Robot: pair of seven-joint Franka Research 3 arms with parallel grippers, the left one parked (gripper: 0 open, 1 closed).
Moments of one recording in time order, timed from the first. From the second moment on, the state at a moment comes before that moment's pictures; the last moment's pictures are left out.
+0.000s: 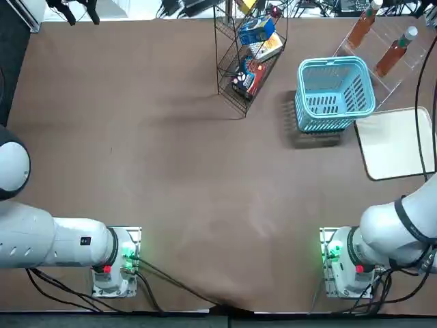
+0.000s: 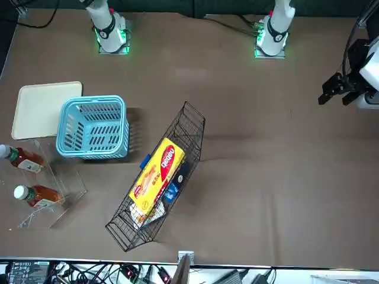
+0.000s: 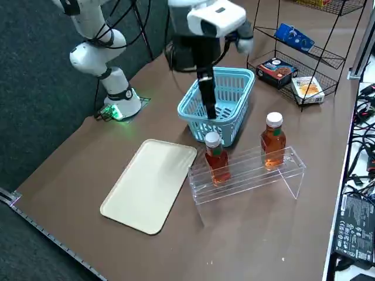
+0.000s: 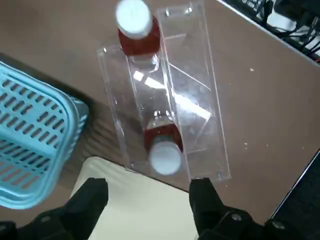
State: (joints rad) arm -0.33 0.43 -0.02 -1.20 -0.03 1.66 -0.84
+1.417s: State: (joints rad) arm -0.35 0.50 -0.01 -1.36 0.00 1.90 -0.88
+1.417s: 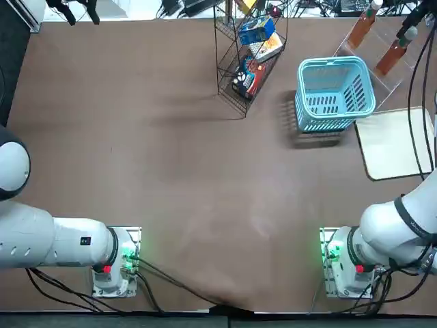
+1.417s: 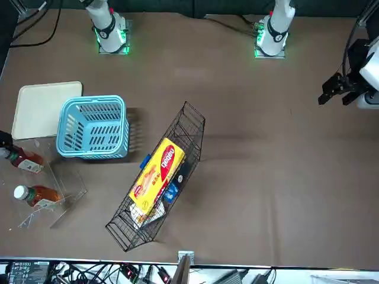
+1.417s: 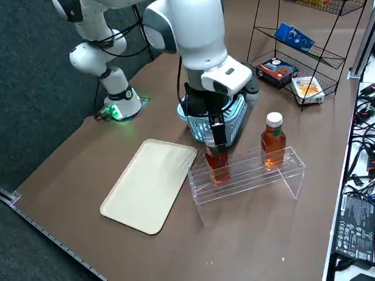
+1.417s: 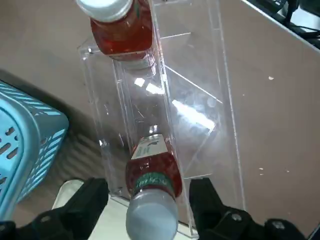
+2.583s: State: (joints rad) arm -0.36 0.54 -0.01 -1.38 0.00 1.93 -0.90
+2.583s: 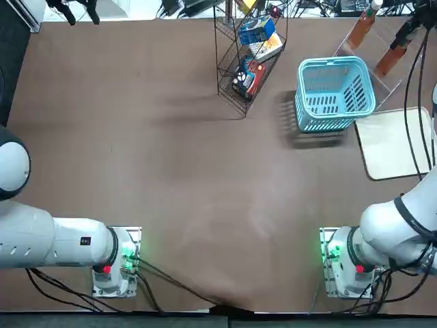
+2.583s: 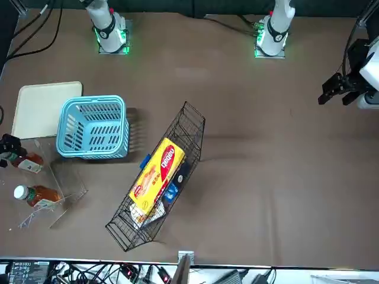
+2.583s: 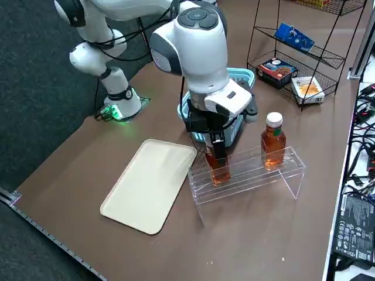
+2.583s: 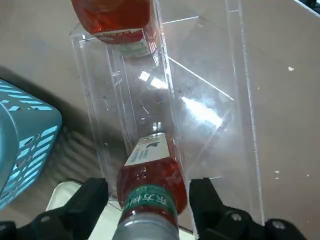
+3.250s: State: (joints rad) arm -0.37 0.53 -0.01 -1.39 0.00 1.93 -0.91
